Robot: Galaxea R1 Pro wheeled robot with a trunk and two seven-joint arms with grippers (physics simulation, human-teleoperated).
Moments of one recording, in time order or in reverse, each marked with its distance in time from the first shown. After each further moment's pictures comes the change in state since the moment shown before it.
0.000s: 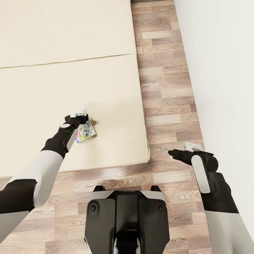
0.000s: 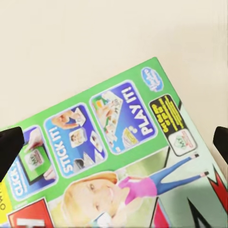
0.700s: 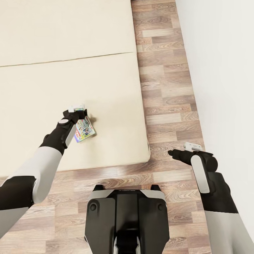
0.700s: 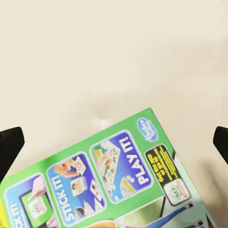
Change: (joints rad) left arm -0.034 0.005 -0.003 -0.016 0.000 -0.010 -0.001; right arm 0.000 0.003 0.004 0.000 0.005 0.000 0.000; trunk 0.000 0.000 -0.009
